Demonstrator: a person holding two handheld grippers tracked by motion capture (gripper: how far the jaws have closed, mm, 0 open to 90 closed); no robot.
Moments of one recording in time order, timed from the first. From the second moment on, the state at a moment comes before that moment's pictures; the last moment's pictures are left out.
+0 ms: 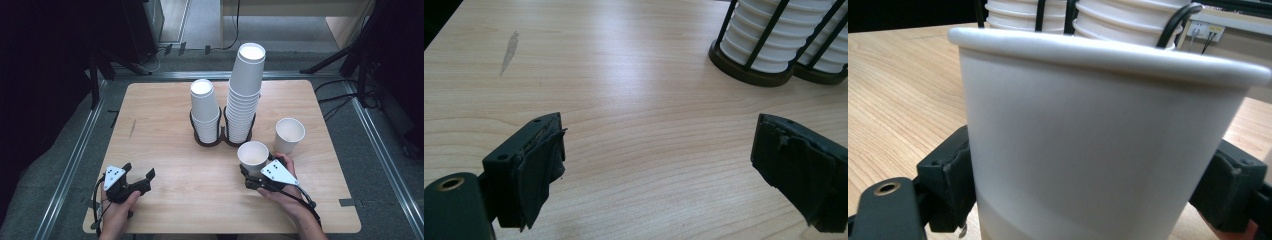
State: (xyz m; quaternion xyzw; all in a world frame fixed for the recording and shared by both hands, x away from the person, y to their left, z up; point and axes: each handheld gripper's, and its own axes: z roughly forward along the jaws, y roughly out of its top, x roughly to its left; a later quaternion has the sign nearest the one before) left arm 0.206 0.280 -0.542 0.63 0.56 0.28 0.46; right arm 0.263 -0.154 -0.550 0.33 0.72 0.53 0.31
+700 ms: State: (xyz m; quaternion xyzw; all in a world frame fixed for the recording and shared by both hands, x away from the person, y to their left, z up) left arm 0.207 0.282 -0.544 0.63 0.56 0.28 0.46; right arm 0.258 -0.164 -0.549 0.35 0.71 0.53 0.31
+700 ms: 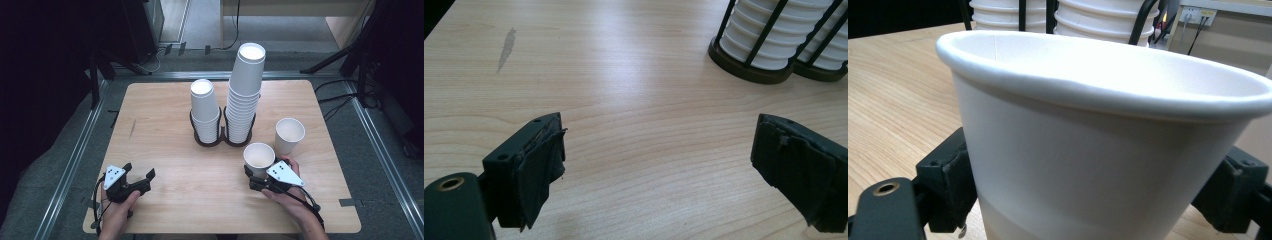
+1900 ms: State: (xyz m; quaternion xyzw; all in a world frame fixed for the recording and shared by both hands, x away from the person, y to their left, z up) left arm 0.209 0.285 -0.546 0.63 0.57 0.28 0.45; right arm 0.240 -0.180 -0.530 0.31 0.75 0.52 0.28
